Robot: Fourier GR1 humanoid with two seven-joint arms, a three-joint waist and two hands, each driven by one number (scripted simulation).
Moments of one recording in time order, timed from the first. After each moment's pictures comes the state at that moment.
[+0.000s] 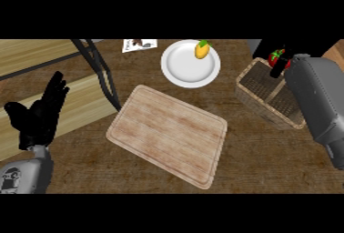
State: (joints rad) left arm -0.20 0.20 0.17 -1.47 -0.05 0.04 0.15; right arm -1.00 -0.38 -0.03 -0.62 1.12 0.14 0.66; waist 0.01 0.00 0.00
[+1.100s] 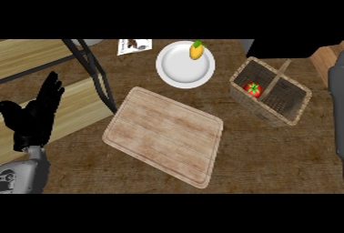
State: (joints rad) left arm -0.19 0.20 0.18 -1.49 -0.04 0.04 0.19; right arm -0.84 -0.36 -0.31 -1.15 0.88 -0.19 0.79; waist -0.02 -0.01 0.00
